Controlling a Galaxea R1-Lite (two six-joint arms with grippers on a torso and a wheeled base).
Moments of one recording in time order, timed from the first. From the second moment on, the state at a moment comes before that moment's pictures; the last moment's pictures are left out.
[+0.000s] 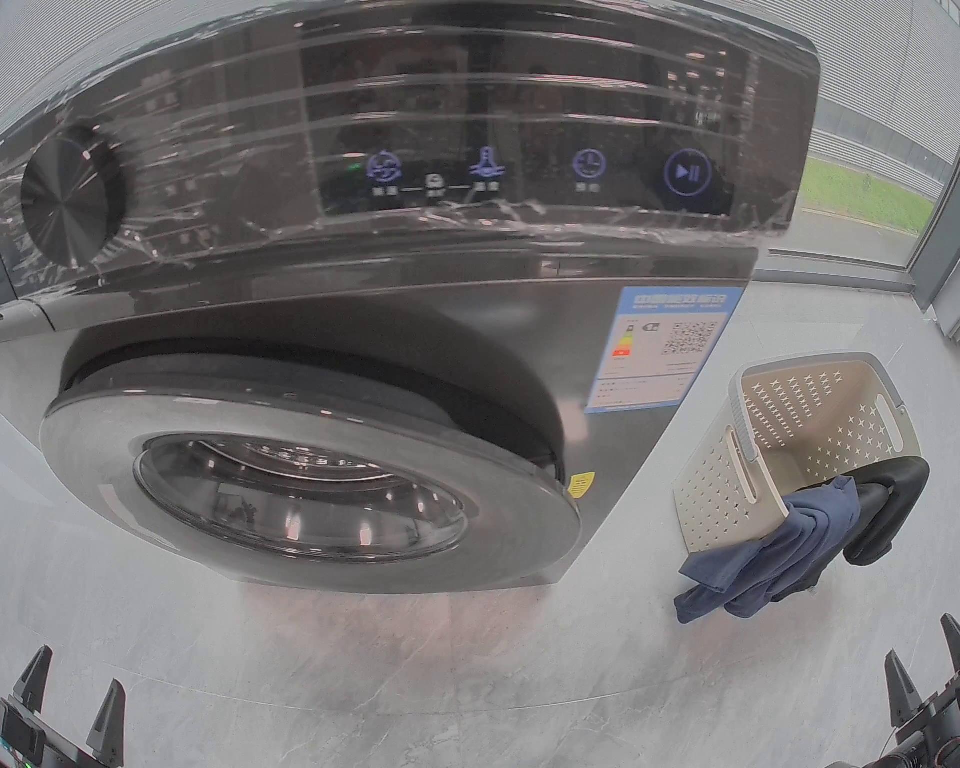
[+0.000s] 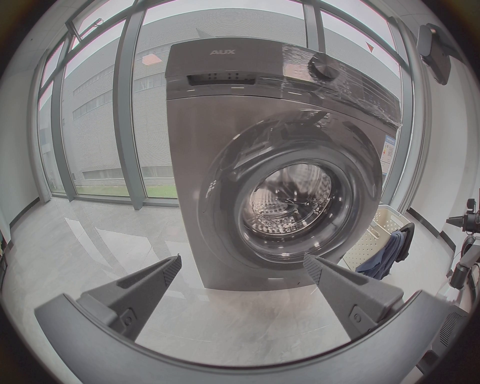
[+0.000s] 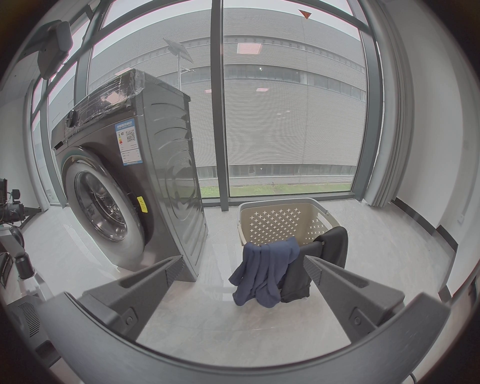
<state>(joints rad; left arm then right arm) 0.00 0.02 -0.02 0.00 0.02 -0.05 -0.01 0.02 -0.02 0.00 0.02 0.00</state>
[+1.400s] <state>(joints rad) 0.00 0.02 -0.02 0.00 0.02 -0.06 -0.01 0.02 -0.02 0.00 0.02 0.00</state>
